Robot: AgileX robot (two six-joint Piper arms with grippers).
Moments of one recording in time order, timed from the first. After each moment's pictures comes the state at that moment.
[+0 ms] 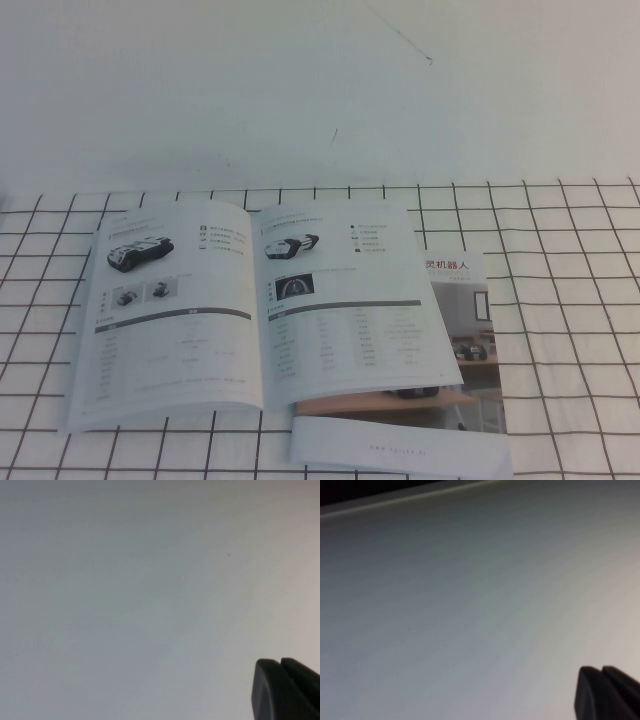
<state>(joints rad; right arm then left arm) 0.05 0.14 -0.52 0.07 -0.53 0.06 -0.01 0.10 -0.64 0.43 -0.24 -0.62</state>
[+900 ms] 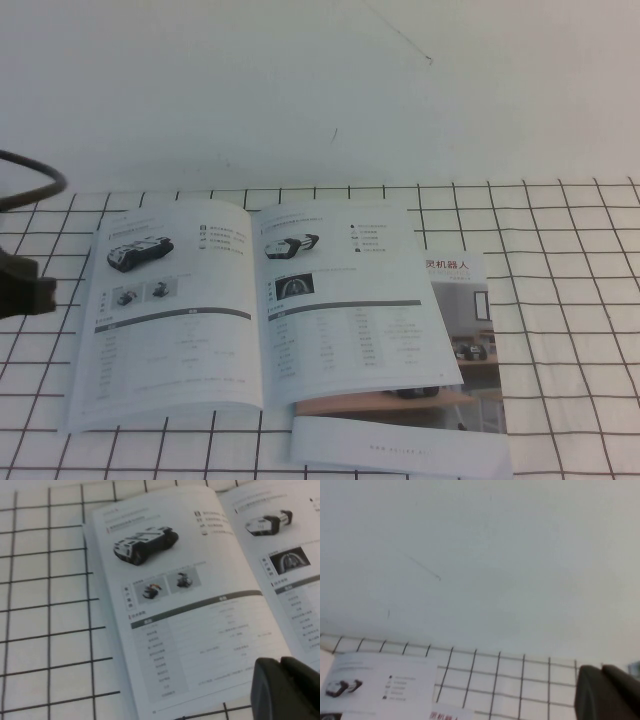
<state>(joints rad) 0.05 1.08 -1.22 0.16 0.65 -0.14 -0.01 0.96 -0.89 -0.23 0.77 0.18</state>
